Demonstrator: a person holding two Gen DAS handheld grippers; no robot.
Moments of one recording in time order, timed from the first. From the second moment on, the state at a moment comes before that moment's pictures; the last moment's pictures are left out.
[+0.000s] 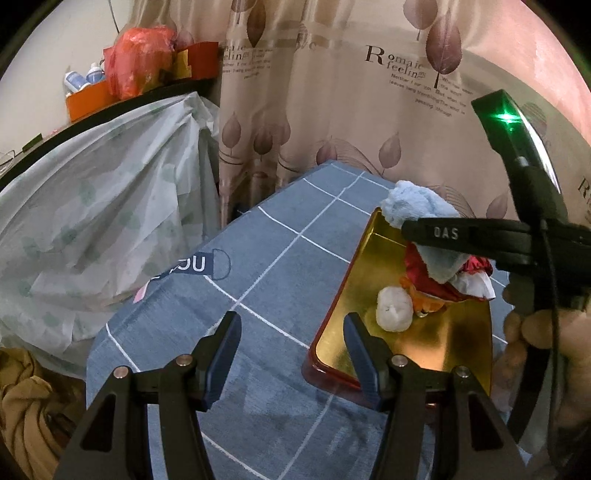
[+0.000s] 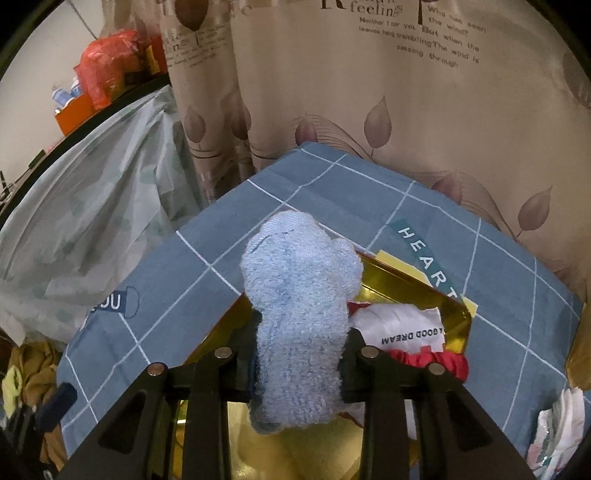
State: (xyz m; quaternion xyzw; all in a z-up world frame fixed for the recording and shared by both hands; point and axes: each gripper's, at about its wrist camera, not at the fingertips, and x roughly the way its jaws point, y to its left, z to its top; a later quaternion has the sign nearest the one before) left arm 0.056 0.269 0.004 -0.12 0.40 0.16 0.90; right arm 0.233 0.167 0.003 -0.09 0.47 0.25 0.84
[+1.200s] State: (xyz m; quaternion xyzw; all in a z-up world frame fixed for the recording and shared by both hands) left arm 0.055 0.237 0.006 -0.06 0.40 0.15 0.90; right arm 0.175 -0.176 0.029 -0.04 0.46 0.04 0.89
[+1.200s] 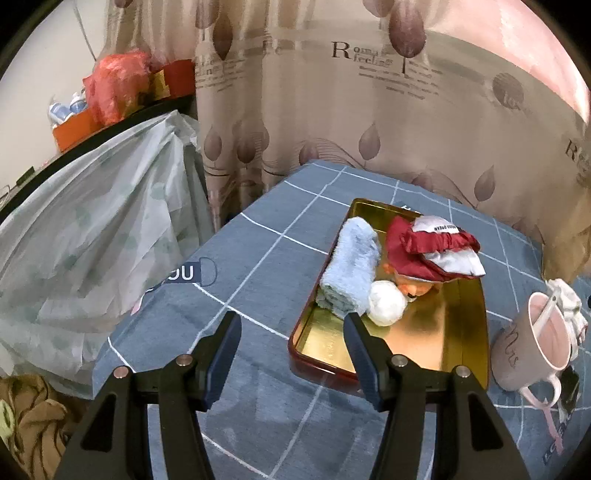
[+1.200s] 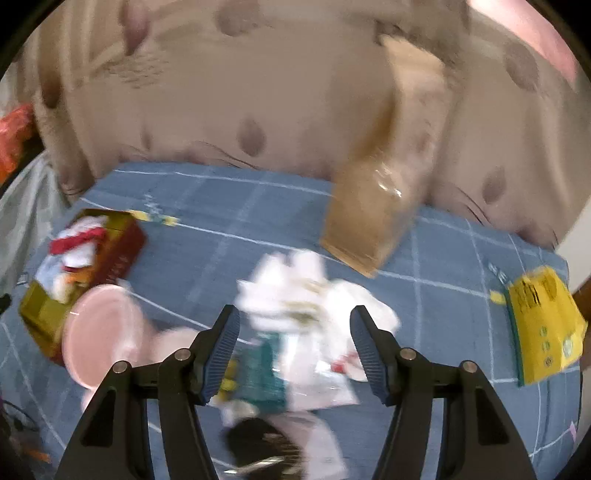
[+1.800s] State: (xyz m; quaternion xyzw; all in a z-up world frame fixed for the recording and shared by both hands) left arm 0.061 0.227 -0.004 -0.03 0.41 0.15 0.90; right arm 0.221 -0.244 -0.049 0.06 0.47 0.01 0.88
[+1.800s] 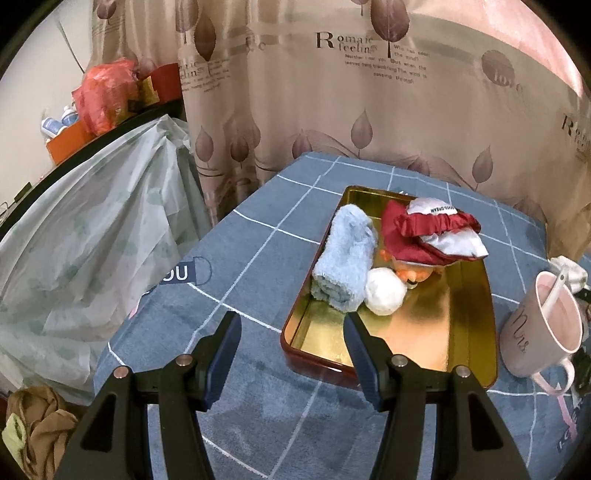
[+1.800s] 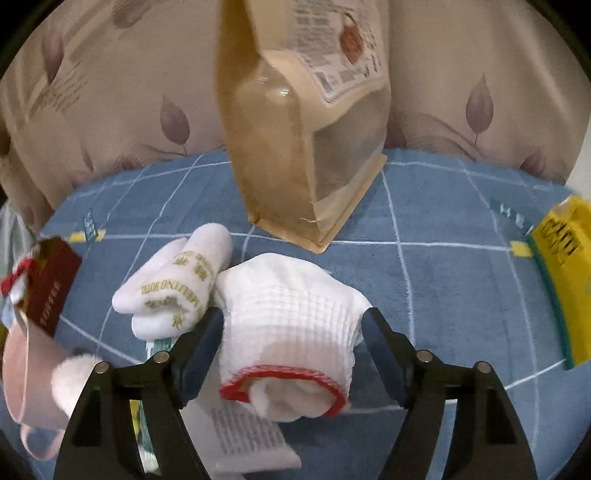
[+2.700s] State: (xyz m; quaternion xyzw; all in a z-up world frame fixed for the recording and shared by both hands) left arm 0.055 0.151 0.030 0.03 0.39 0.06 0.92; right arm 0.145 -0.317 -0.052 -0.02 0.45 -0.06 0.89
